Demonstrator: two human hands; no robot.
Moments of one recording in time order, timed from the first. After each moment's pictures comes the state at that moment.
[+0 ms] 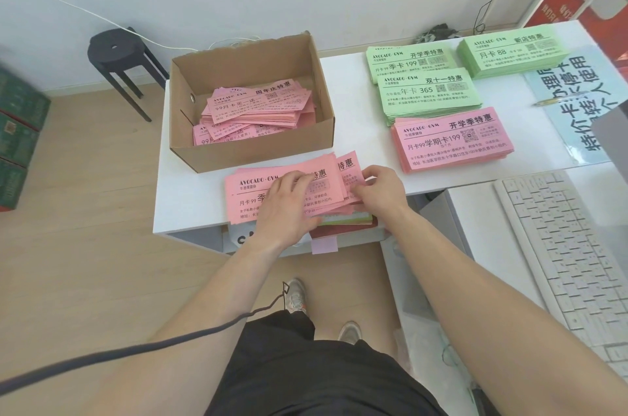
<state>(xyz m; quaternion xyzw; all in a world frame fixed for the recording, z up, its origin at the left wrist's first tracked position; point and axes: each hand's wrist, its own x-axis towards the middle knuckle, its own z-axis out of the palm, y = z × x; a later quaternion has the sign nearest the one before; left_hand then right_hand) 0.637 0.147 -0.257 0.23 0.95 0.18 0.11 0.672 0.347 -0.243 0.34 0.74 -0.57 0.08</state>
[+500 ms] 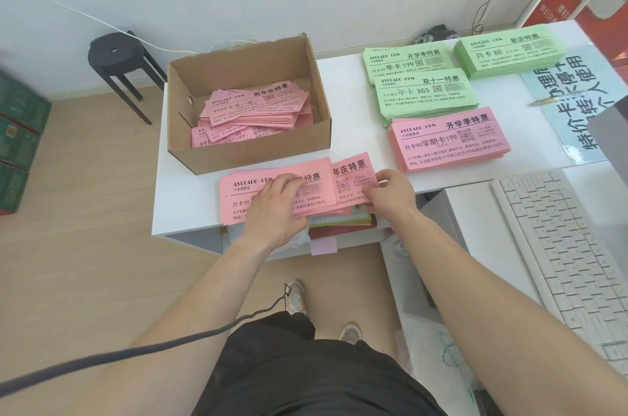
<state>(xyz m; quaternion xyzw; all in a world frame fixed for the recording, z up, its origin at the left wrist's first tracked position) 0.632 0.131 -0.260 0.24 0.95 0.17 0.10 0.681 0.364 -0.251 0.38 0.73 -0.56 0.06</state>
